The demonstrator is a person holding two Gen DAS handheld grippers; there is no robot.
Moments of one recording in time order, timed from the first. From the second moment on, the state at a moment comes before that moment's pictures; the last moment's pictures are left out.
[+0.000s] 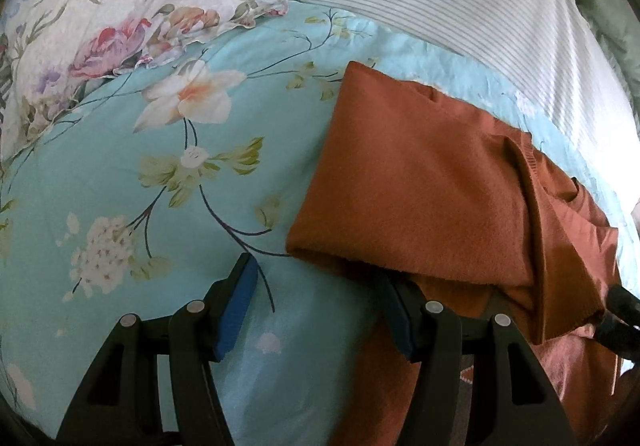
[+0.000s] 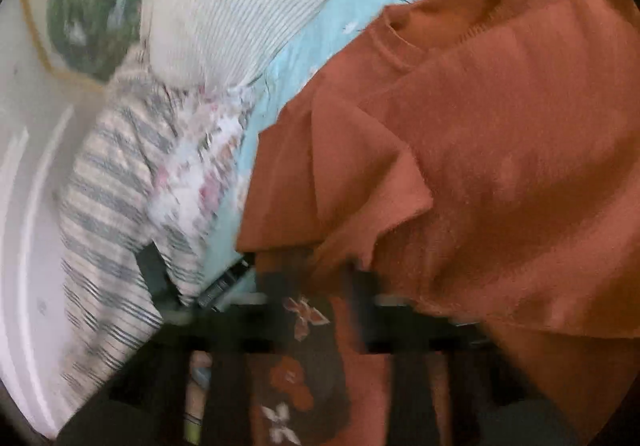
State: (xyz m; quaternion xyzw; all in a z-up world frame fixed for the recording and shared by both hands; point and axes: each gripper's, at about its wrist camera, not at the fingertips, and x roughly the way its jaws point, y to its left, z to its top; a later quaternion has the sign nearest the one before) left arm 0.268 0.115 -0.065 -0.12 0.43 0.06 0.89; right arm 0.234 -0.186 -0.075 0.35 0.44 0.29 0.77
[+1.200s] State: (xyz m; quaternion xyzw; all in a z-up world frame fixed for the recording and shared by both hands) left arm 0.278 0.097 -0.069 -0.07 0.43 0.06 0.90; right arm 0.153 -0.302 -0.025 0.08 0.37 0.09 0.92
